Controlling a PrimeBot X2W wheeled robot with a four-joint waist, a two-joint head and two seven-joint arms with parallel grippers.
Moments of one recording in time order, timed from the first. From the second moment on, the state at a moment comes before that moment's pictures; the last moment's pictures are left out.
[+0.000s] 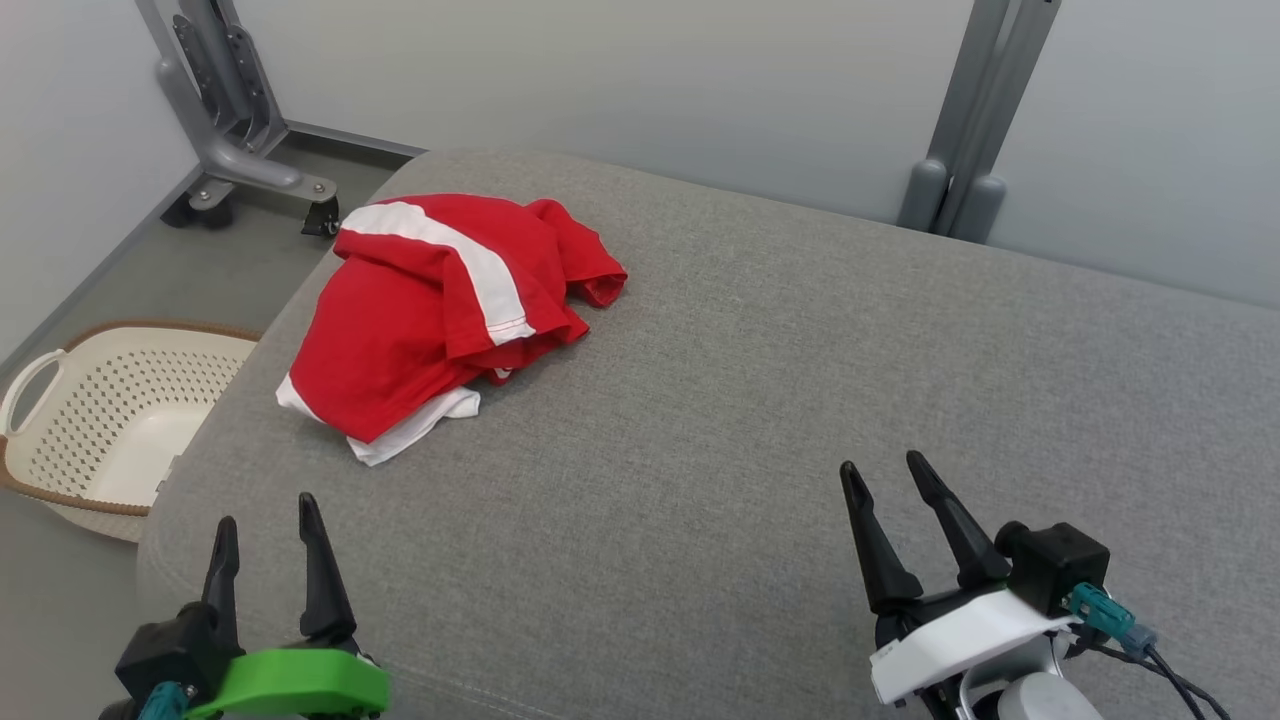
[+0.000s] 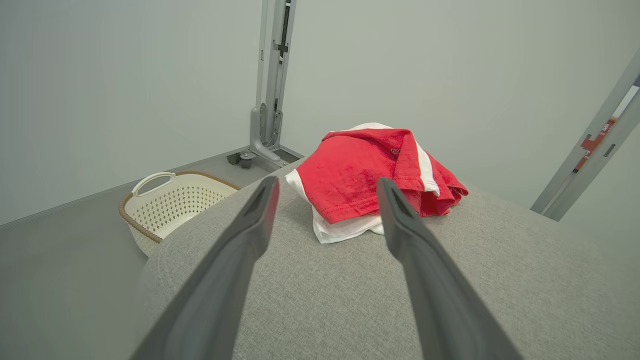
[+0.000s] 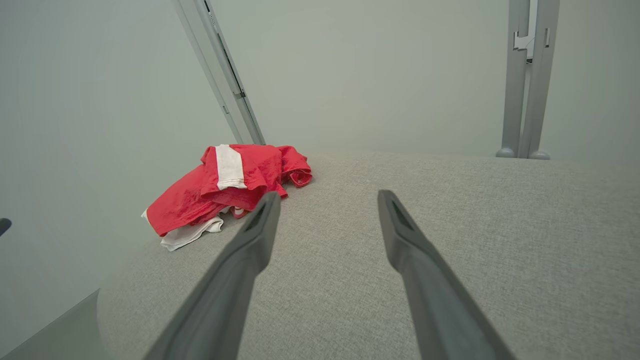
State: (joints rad) left arm 0.04 0.05 -0.02 0.16 -0.33 0.08 -0.26; right arm -0.04 -0.05 0.22 0.21 0.33 0.13 -0.26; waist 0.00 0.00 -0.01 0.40
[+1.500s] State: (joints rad) left arm -0.87 0.23 -0.12 0.86 -0.23 0.01 0.16; right arm -0.24 -0.26 0.20 0.06 0.32 0.13 -0.26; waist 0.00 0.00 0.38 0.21
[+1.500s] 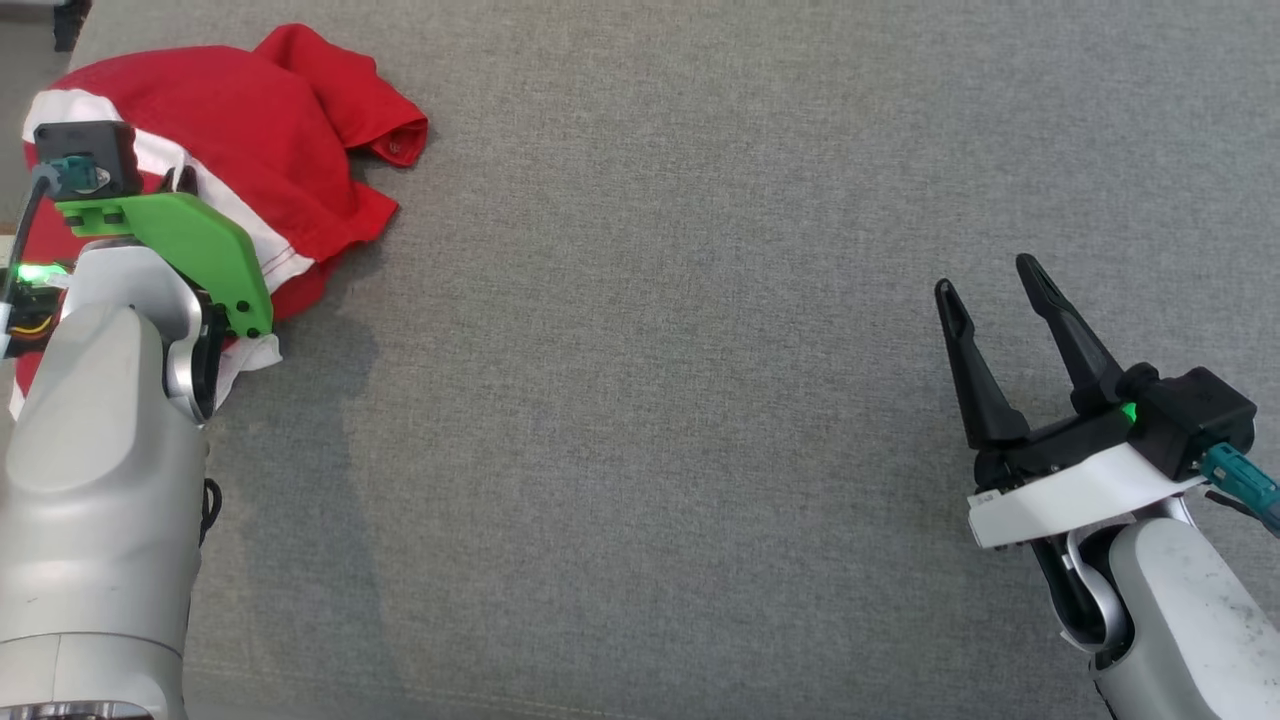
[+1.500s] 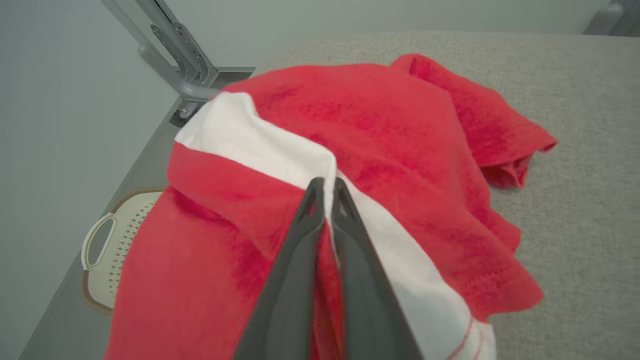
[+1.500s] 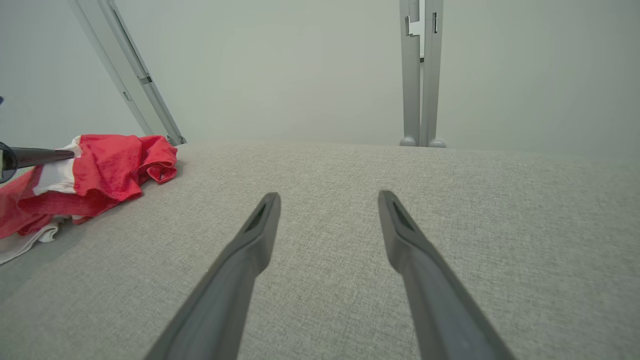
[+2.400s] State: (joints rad) left arm -0.70 0.13 -0.14 0.45 -0.34 -0.06 -0.08; right arm -0.13 -0.12 0.17 0.15 0.31 0.13 -0.26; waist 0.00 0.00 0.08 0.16
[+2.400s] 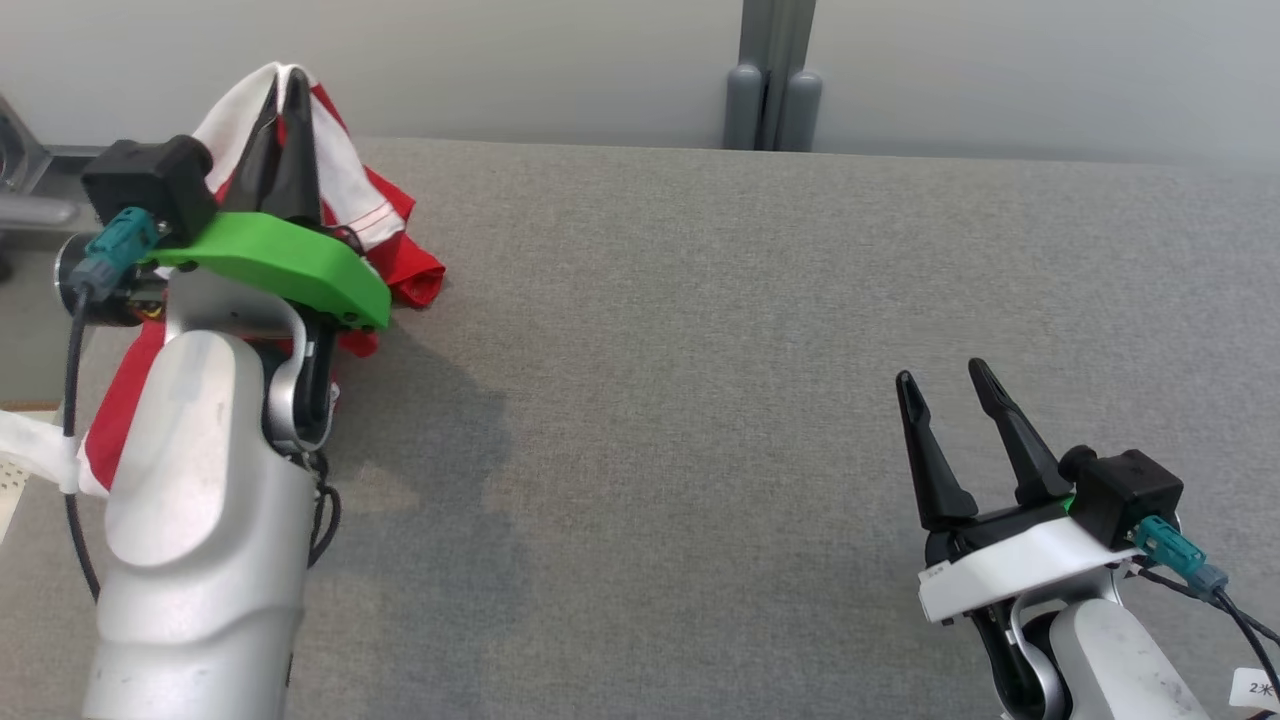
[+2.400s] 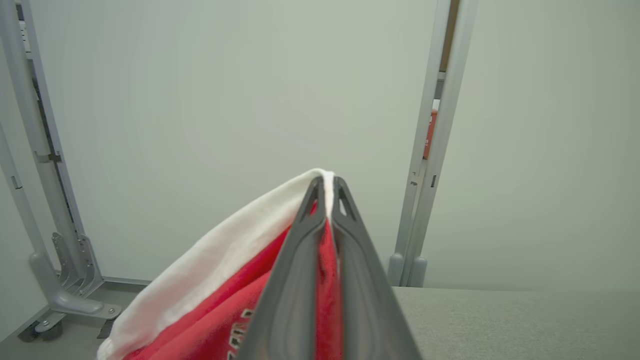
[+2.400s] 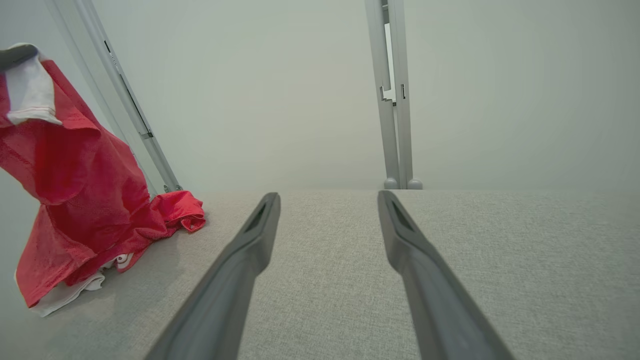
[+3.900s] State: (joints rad) left arm -1.01 0.06 -0.46 0.81 -0.43 0.04 -0.23; right arm -0.25 -0.06 0.19 0.16 0.31 0.13 -0.26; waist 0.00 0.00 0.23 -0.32
